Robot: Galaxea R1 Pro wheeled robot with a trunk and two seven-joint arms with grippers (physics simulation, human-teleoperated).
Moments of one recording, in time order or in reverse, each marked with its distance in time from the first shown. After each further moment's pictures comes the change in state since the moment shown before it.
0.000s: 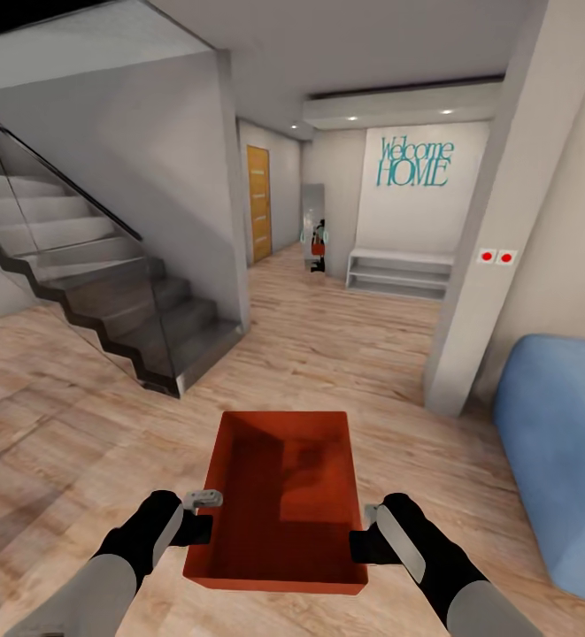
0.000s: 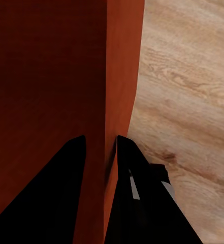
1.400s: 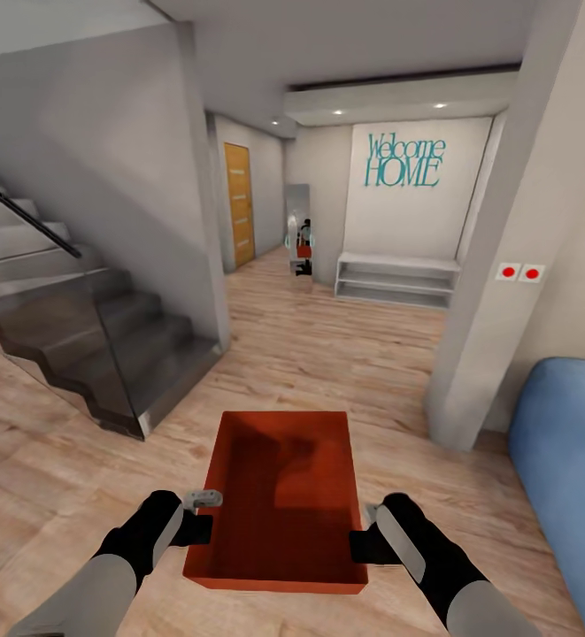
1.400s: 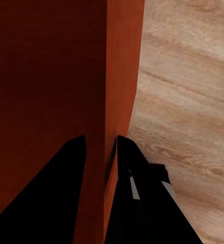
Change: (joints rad) left arm 0.000 0.000 0.001 0.000 -0.001 0.000 -0.001; right arm 0.000 0.000 0.000 0.000 0.000 0.000 0.000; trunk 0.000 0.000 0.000
